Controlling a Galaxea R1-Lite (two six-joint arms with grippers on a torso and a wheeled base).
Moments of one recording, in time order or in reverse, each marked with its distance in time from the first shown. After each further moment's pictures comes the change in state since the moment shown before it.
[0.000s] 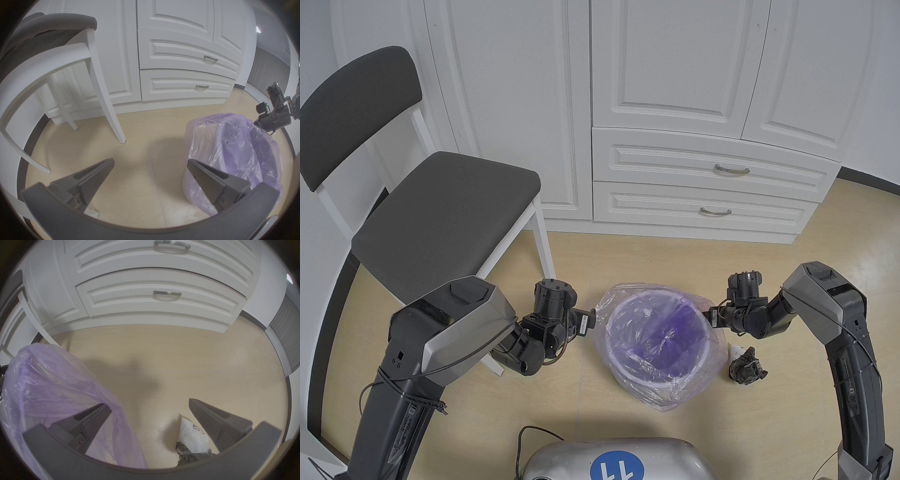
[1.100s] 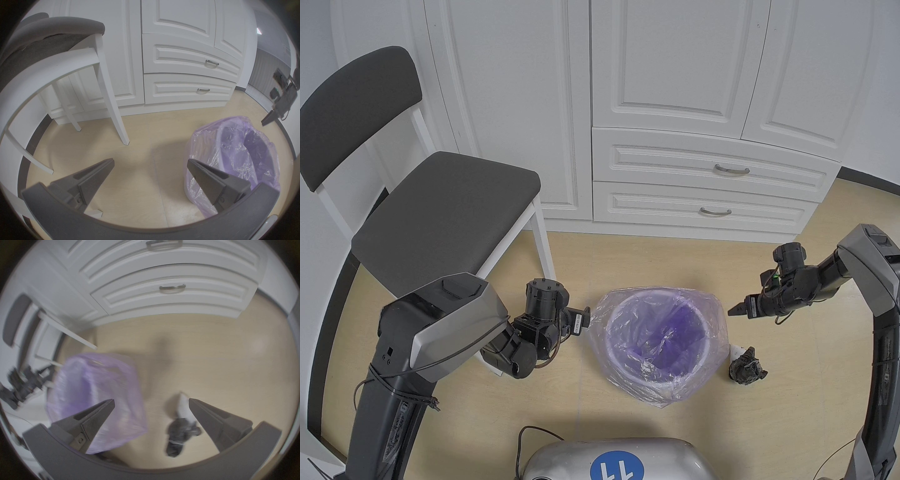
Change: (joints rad) left arm 0.011 -0.048 0.095 -0.071 0.003 0.001; right arm -0.145 -0.306 0.134 0.398 0.335 -0.128
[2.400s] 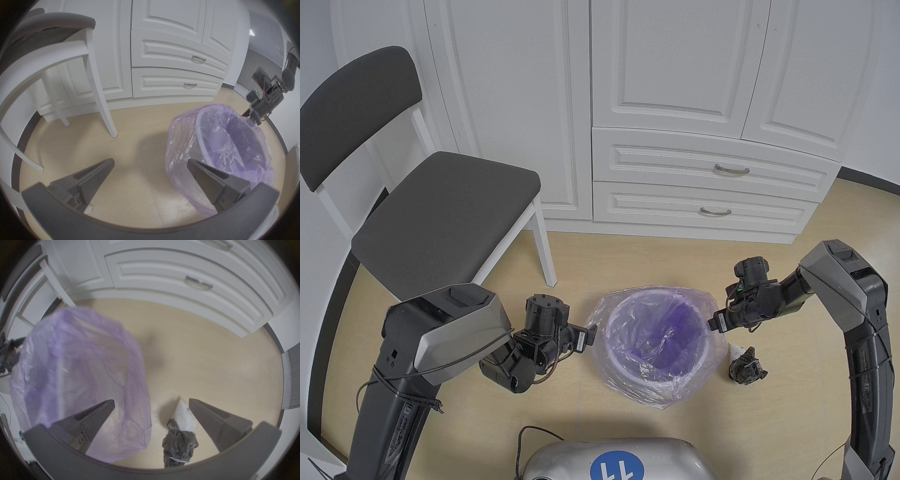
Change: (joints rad) left arm -0.014 0.013 0.107 -0.088 -0.106 0.003; right arm 0.145 0.153 -0.101 -0.060 -0.220 -0.109
